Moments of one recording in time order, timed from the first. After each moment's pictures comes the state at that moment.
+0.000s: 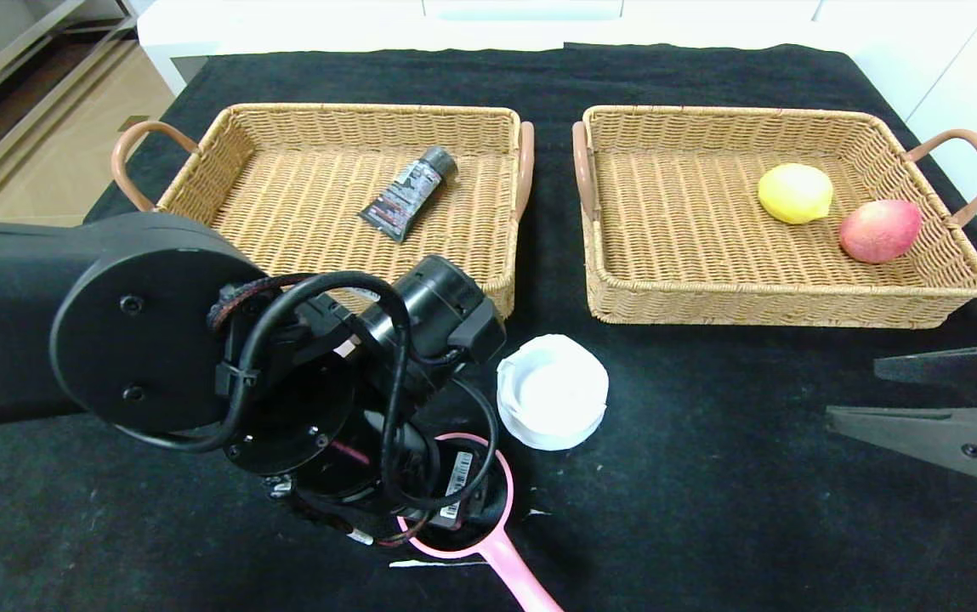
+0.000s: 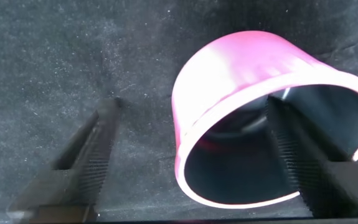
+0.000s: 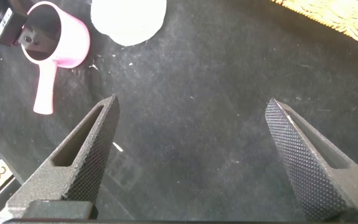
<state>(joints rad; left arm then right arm) -0.78 1.80 -1.45 0.78 0.26 -0.48 0.25 1.22 -0.99 0.27 0.42 -0.09</state>
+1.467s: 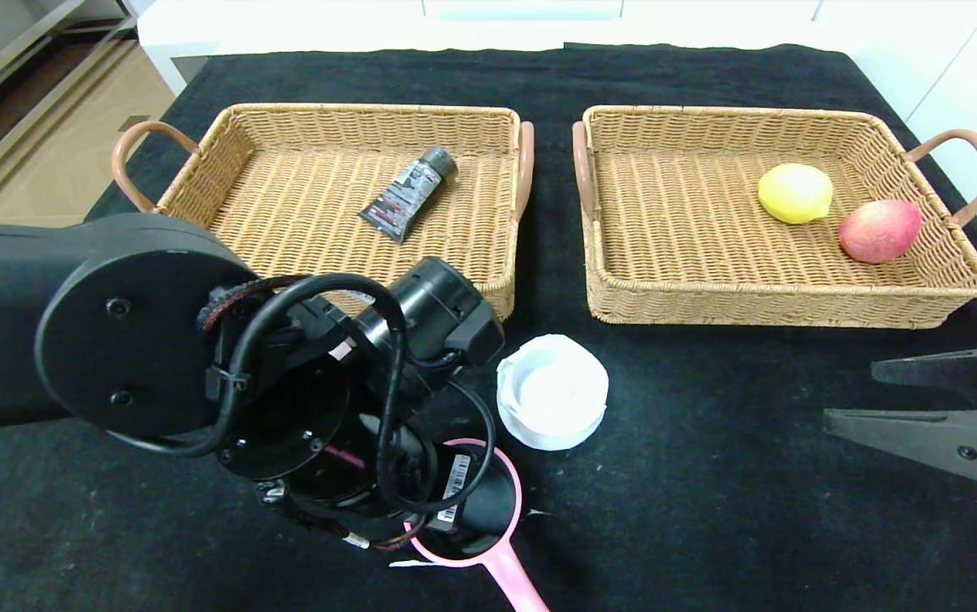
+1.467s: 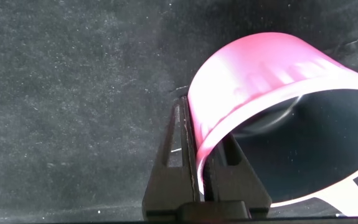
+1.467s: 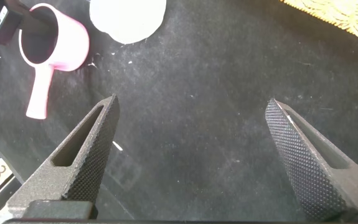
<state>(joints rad) -0.79 1.79 -1.44 0.78 0.26 -0.49 0.25 1.23 -0.99 0.27 0.42 -0.09</state>
